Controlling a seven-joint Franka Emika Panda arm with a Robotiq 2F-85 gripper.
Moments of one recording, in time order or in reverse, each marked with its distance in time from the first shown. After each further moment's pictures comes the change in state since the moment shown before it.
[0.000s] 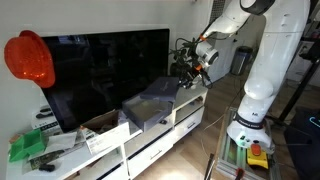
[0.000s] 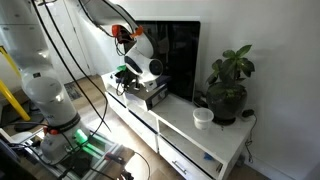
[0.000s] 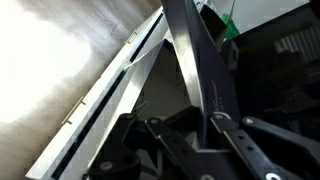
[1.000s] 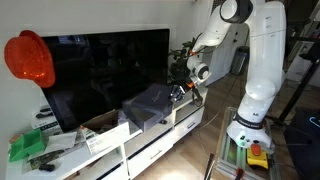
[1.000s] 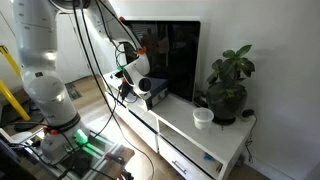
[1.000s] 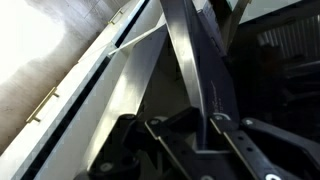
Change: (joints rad) arm 0.057 0.234 0.128 -0.007 0.433 0.100 -0.374
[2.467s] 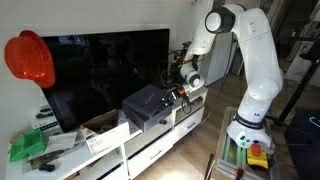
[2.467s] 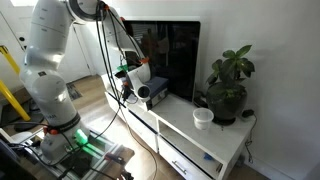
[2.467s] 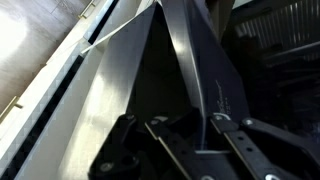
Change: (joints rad) arm 0.089 0.202 0.017 0.118 0.262 -0.081 -0.080
